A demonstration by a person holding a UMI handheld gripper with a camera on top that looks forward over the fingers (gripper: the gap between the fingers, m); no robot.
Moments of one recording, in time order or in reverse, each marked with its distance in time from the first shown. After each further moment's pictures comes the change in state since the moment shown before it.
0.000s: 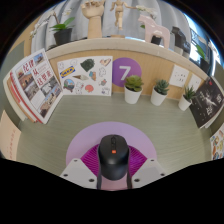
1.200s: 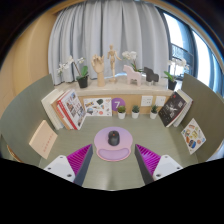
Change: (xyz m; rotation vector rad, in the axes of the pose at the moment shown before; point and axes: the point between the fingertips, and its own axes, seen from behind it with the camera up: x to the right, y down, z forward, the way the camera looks) arm 0.000 0.018 -0.333 0.241 -0.019 0.064
